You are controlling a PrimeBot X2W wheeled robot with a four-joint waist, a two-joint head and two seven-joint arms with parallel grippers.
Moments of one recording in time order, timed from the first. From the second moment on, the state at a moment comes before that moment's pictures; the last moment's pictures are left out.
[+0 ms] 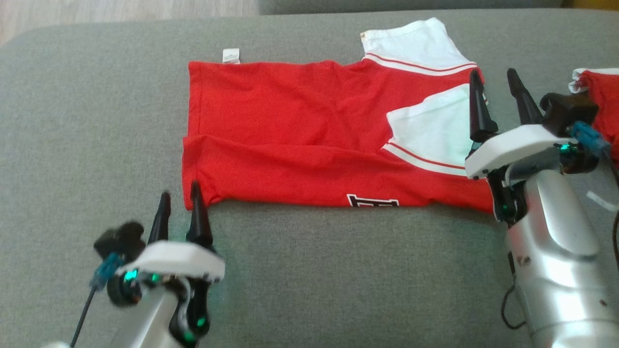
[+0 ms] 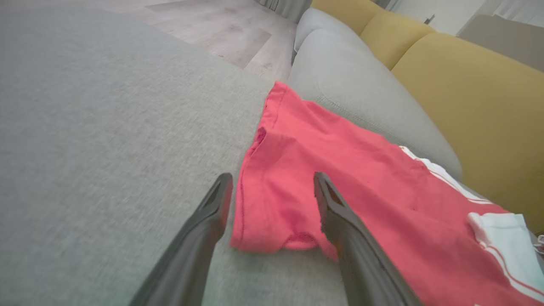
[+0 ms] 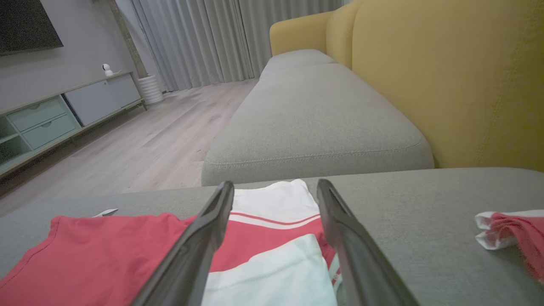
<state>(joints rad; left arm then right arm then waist) -0.29 0.16 -0.42 0.40 -0.84 0.15 -0.21 -0.60 -0.05 -0.01 0.65 0.16 0.13 -0.12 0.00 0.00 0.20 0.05</state>
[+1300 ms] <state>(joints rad) -0.27 0.22 -0.40 0.36 -0.92 0.17 -0.09 -0.20 -0.05 -0.03 0.36 0.24 0.13 0.16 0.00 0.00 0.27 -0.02</state>
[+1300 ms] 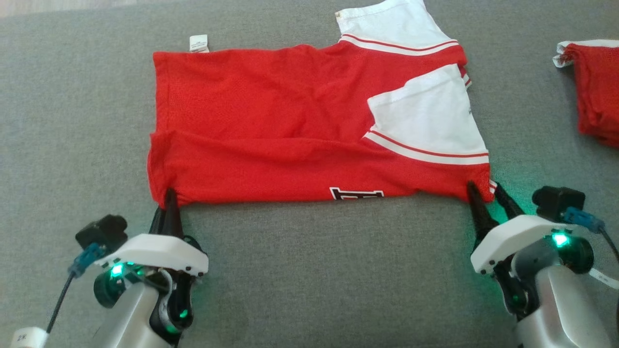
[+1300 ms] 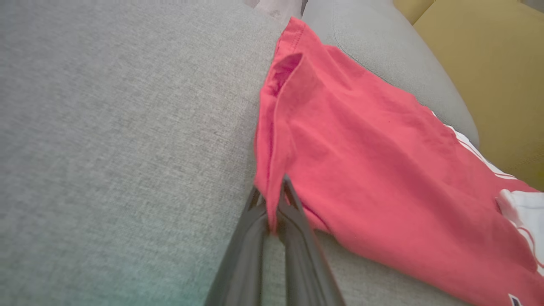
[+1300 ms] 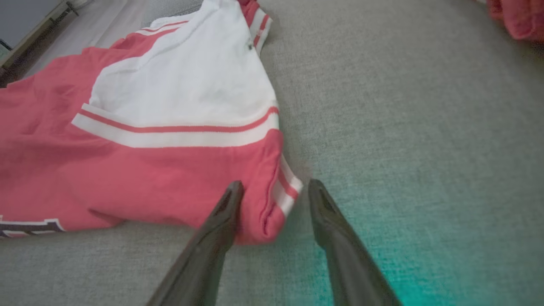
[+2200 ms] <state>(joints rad) -0.01 0.26 -0.47 0.19 -0.92 0.16 -0.10 0.07 -0.04 -0.19 0.04 0.24 0.13 0.37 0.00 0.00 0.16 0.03</state>
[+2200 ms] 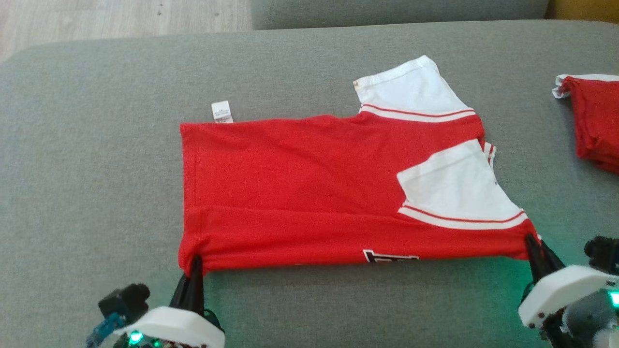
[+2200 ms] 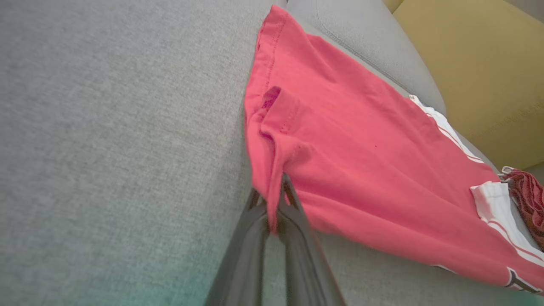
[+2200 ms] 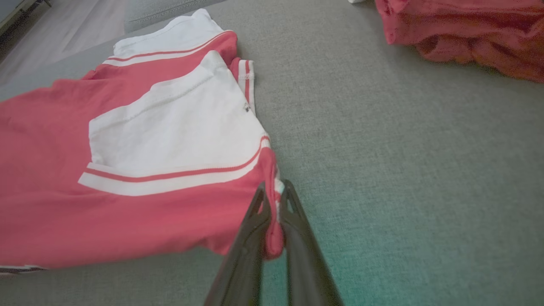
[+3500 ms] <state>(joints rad) -0.63 0.64 -0.54 0.17 -0.74 0.08 0.48 -0.32 -0.04 -0.03 -0.06 0.17 0.13 0.32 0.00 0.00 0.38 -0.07</state>
